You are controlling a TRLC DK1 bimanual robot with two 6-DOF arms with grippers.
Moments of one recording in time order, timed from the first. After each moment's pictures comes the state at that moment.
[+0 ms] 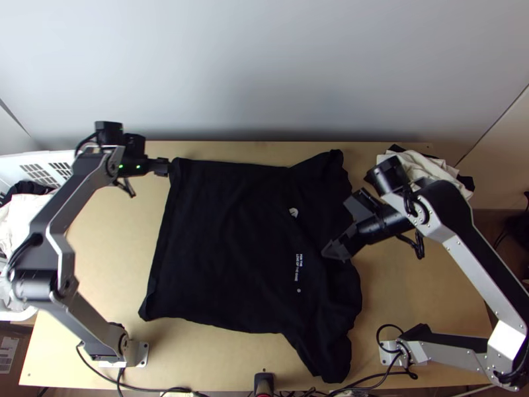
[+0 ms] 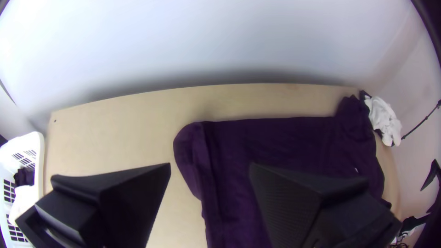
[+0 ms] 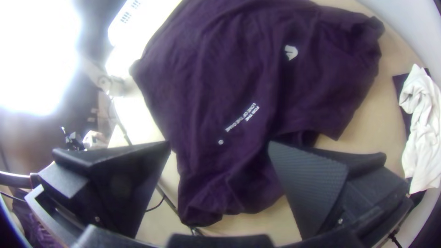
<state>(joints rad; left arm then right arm) 0.03 1.79 1.50 -0.51 0.25 0.10 0.46 1.36 1.44 -1.32 -0.47 -0.12</state>
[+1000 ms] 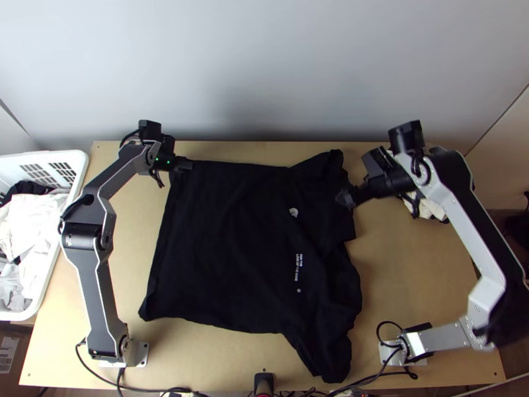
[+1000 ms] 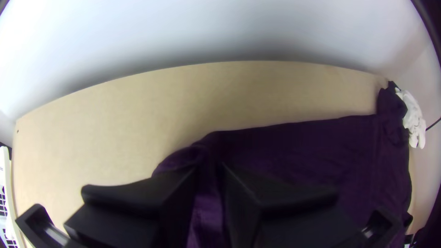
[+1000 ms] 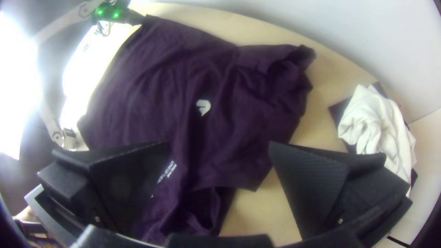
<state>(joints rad) -0.04 2.21 1.81 -0.49 0.15 0.09 0.24 1.57 1.57 -1.08 -0.33 -0.18</state>
